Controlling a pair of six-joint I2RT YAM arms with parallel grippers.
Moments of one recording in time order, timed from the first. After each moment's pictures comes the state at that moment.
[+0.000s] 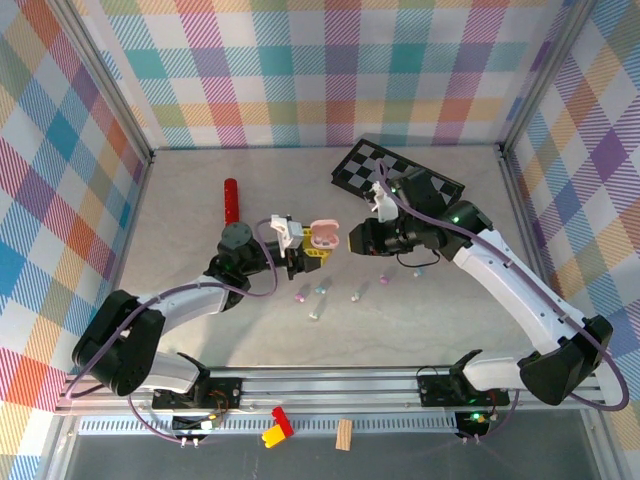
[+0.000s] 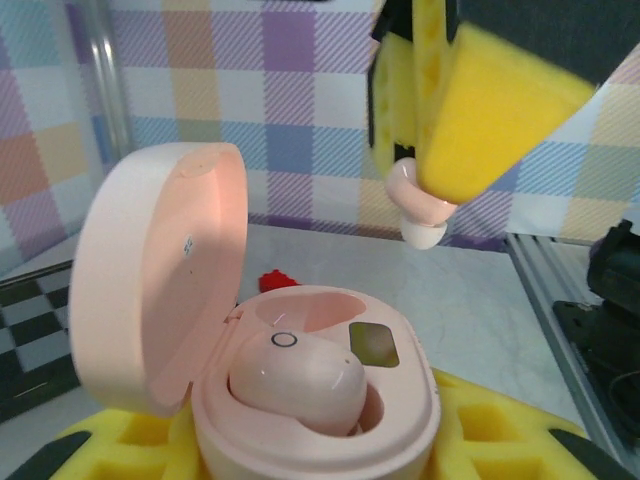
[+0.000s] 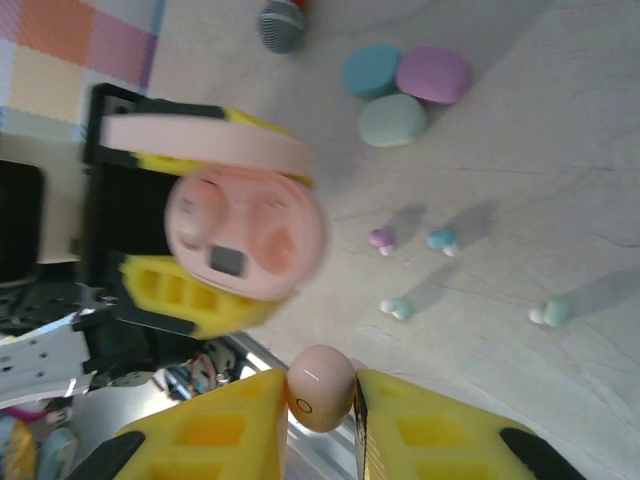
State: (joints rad) left arm -0.54 1.39 0.59 0.80 0.81 0.01; right arm 0.63 1.31 1.39 -0.95 -0.44 0.51
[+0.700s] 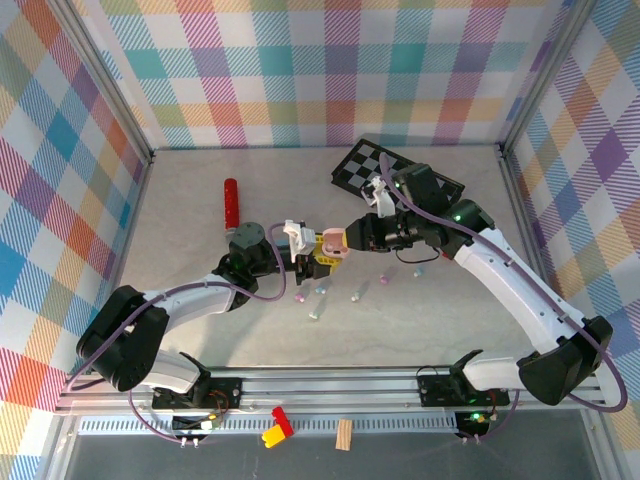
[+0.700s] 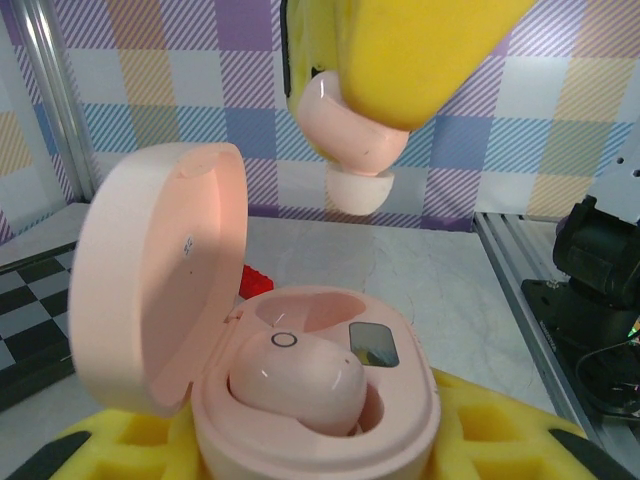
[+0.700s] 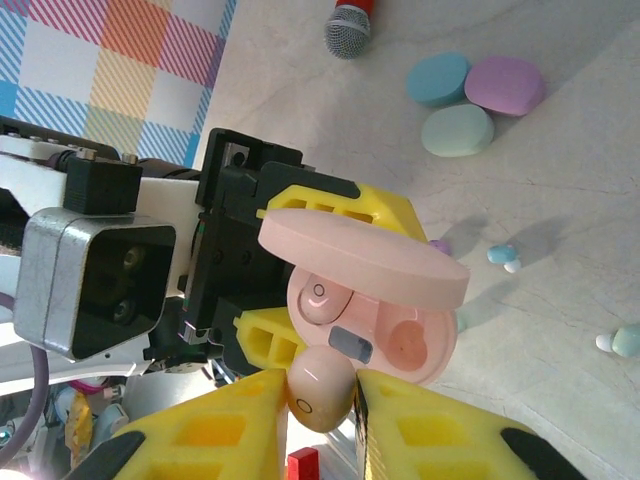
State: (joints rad) left arm -0.60 1.41 0.62 0.74 0.82 0.06; right arm 0.59 1.31 1.38 -0.89 -0.55 0.52
